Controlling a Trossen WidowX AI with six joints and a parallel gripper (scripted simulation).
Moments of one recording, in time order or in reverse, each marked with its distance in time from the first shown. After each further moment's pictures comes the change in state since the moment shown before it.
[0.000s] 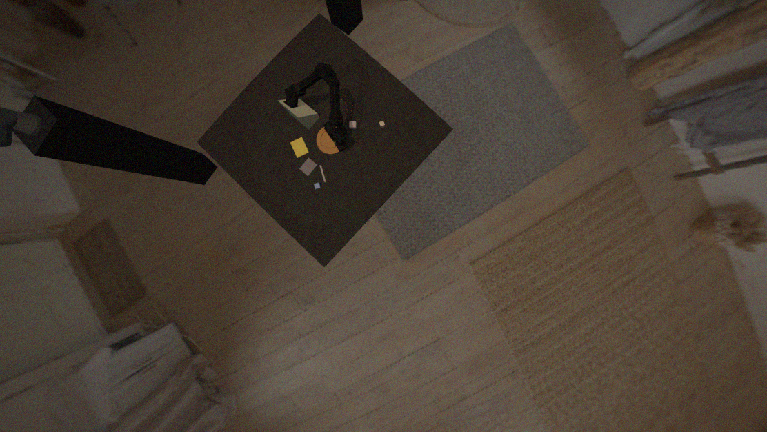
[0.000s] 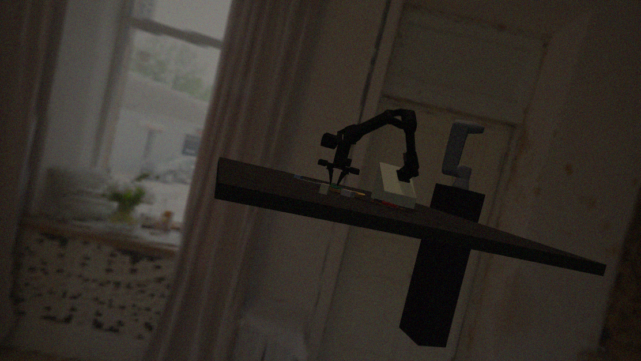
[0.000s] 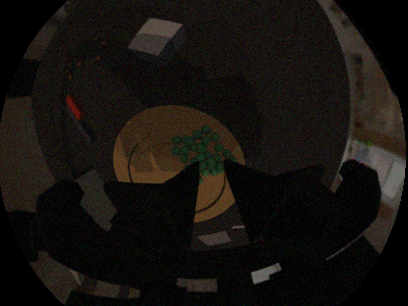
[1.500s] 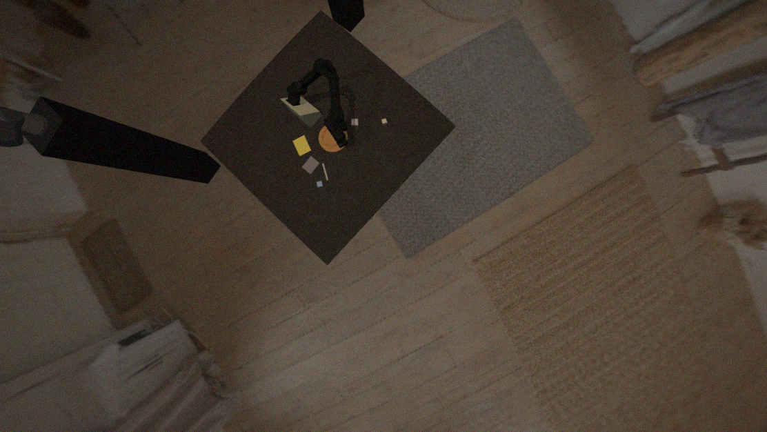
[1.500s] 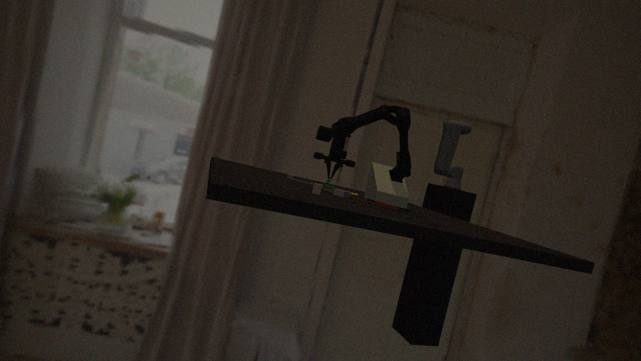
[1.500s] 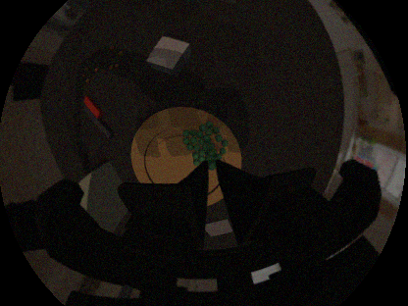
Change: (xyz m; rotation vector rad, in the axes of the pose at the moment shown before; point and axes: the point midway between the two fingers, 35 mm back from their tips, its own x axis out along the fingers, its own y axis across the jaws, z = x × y) arm -0.034 0.005 -0.003 0.020 -0.003 0.020
